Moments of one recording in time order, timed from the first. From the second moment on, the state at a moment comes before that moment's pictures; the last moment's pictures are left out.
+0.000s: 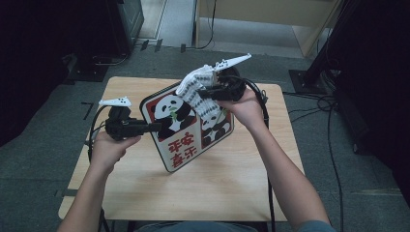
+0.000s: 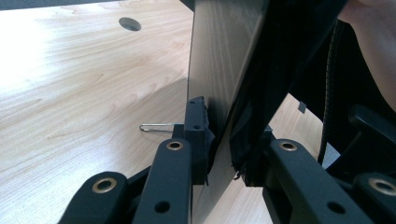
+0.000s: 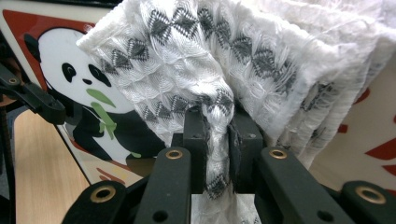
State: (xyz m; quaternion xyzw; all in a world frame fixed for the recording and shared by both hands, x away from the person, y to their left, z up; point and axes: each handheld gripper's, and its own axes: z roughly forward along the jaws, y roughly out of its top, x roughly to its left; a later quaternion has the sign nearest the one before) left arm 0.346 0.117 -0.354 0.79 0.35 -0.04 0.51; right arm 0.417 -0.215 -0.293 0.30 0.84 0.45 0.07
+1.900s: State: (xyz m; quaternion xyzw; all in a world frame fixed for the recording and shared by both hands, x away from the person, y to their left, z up) left arm 0.346 0.117 -0.354 0.79 0.34 -0.05 0.51; right arm 0.405 -0.226 -0.351 0.31 0.84 0.44 0.05
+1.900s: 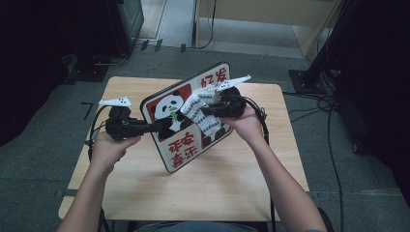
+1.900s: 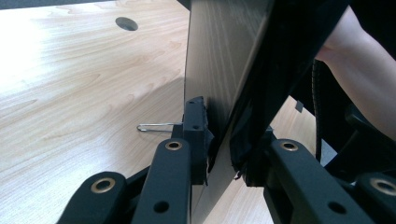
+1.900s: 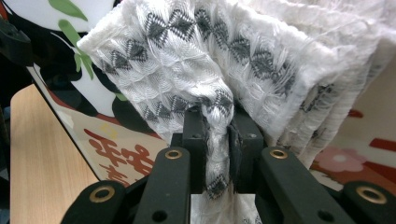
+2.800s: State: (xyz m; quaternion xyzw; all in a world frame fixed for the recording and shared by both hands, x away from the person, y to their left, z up) left arm 0.345 0.115 -0.354 0.79 0.34 -0.05 0.51; right arm 0.398 -0.233 -0.387 0.32 0.84 0.43 0.03
